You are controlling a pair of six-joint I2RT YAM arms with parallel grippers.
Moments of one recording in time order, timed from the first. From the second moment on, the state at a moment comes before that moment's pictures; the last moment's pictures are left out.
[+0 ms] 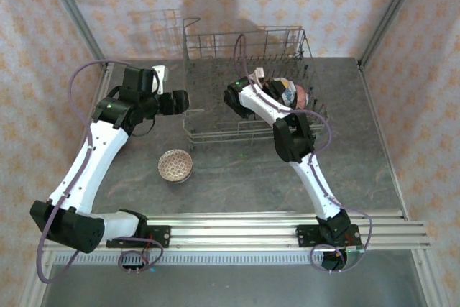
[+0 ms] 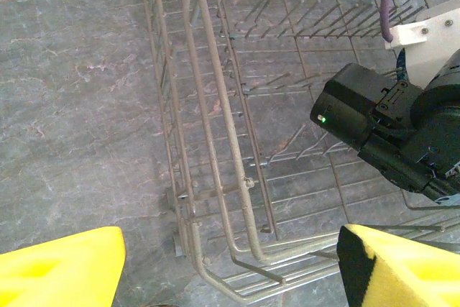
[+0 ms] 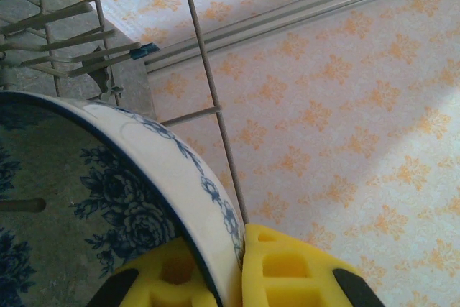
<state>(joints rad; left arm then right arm) -0.23 1.27 1.38 -0.86 0.11 -0.33 0.61 2.53 2.27 -1.72 1.55 0.73</state>
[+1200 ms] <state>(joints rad) -0.23 1.29 1.38 -0.86 0.11 -0.35 0.55 2.51 2.25 -1.69 1.25 0.81</state>
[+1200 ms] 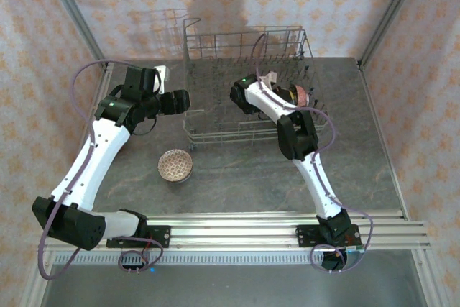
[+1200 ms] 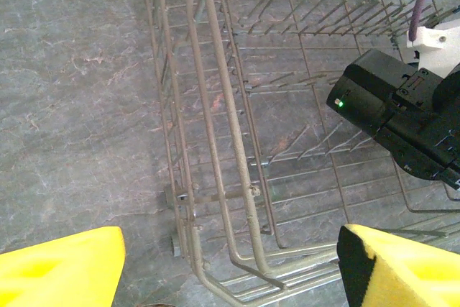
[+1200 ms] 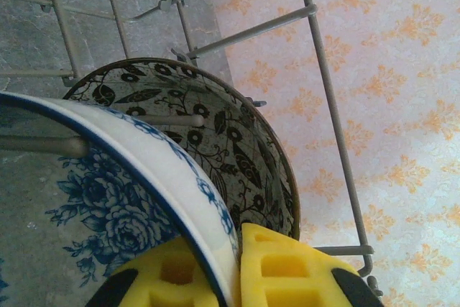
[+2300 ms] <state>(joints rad) -0.23 1.30 1.38 -0.86 0.13 -0.39 0.51 2.27 2.07 -1.57 1.04 0.65</state>
